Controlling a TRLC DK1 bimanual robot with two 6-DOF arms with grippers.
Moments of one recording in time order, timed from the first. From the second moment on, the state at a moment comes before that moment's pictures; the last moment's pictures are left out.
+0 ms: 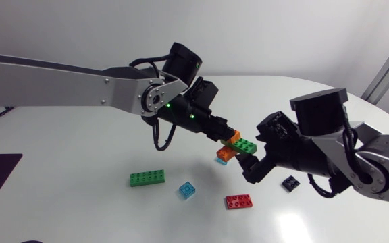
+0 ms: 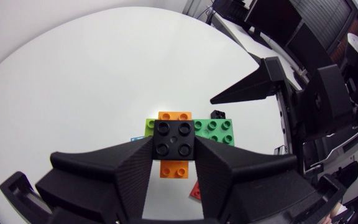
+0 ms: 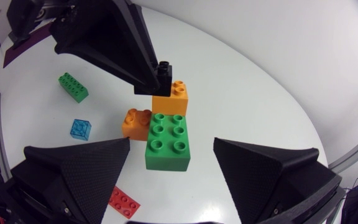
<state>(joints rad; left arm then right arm) -0.68 1.85 1.35 -0.28 0.40 -0.02 0.48 1.16 0.63 -0.10 0.00 -0.28</state>
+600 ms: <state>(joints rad) -0.68 1.84 1.35 -0.28 0.47 -0.07 0.49 1.19 0.63 -0.03 0.01 -0.27</state>
